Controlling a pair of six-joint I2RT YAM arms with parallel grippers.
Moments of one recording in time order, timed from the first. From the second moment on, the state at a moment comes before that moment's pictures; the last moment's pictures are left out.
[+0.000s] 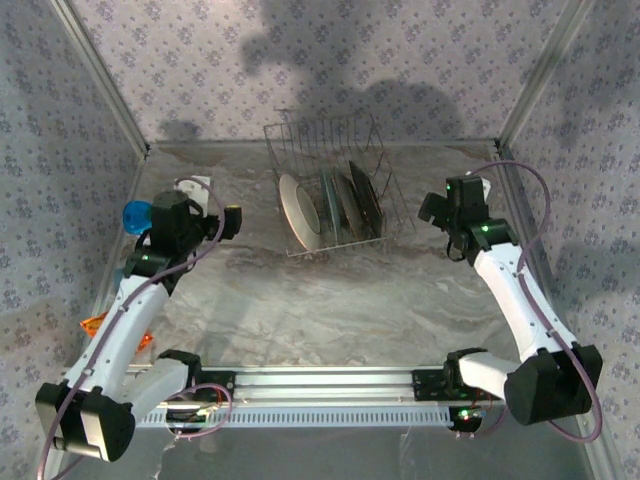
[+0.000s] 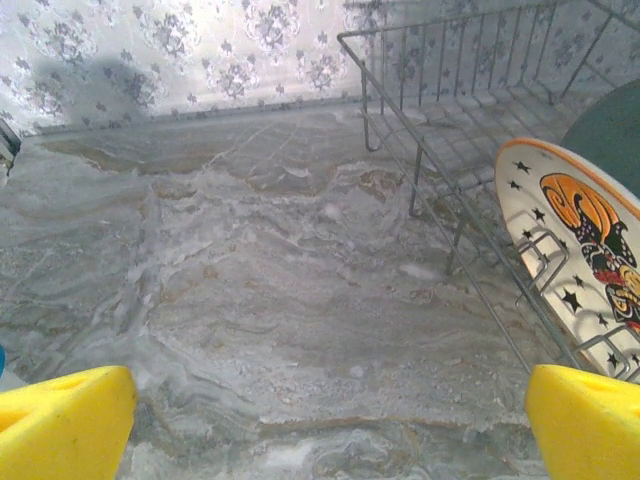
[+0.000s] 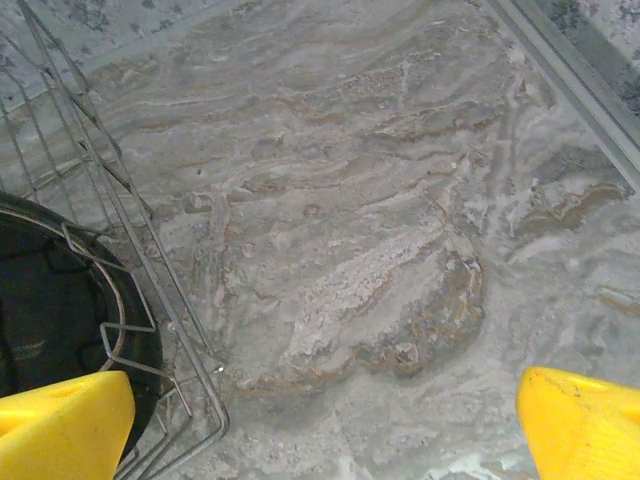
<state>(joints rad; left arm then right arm) -0.23 0.97 0.86 -0.35 -0.04 -0.05 0.16 1.16 1.04 -0.65 0.27 0.48</state>
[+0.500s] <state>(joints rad) -0.23 1.04 0.76 -0.25 -0.04 -0.03 0.08 1.12 0.83 -0.31 0.10 0.21</state>
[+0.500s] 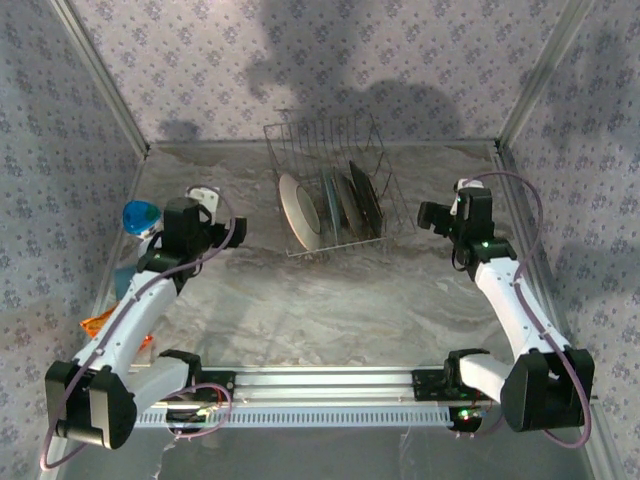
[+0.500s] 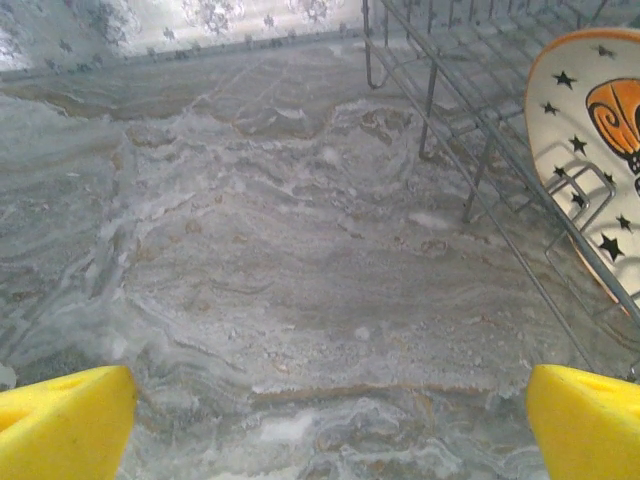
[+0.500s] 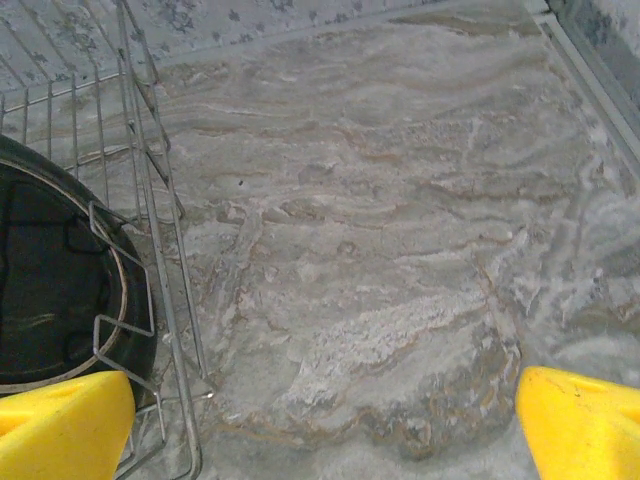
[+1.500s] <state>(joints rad) -0.12 1.00 0.48 0.12 -0.13 -0.03 -0.03 1.33 0.60 0.21 -0.11 0.08</state>
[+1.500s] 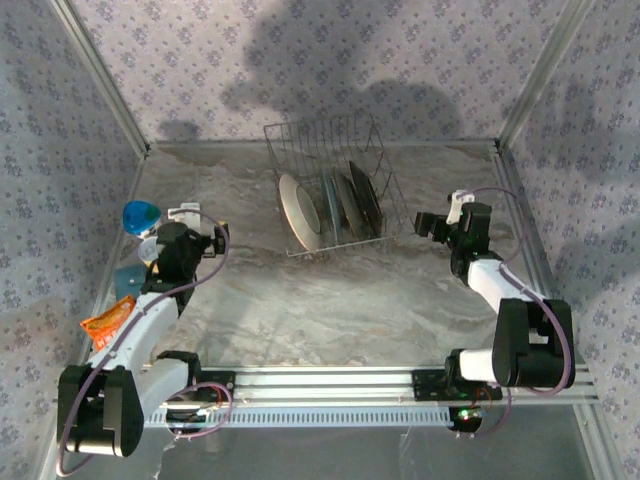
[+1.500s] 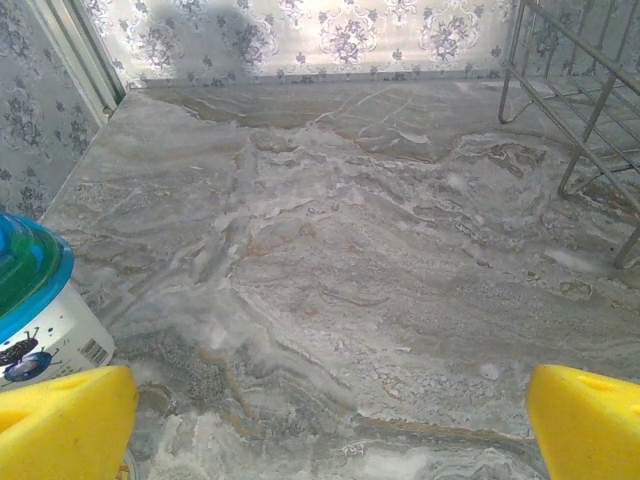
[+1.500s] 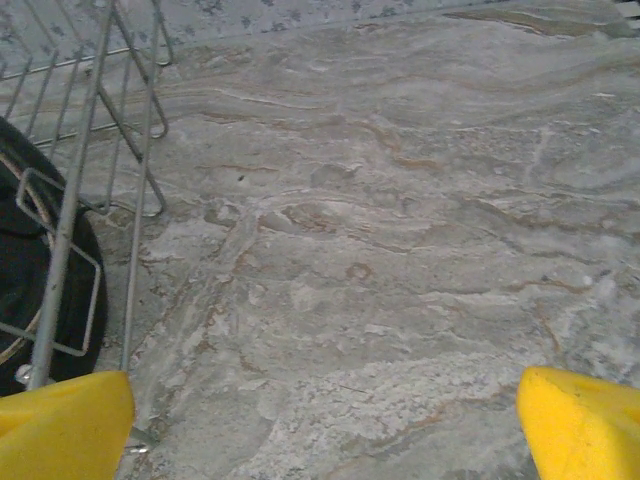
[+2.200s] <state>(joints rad) -0.11 1.02 0.48 0.13 -0.13 -0.04 0.01 1.34 0.60 0.23 -0.25 -0.01</state>
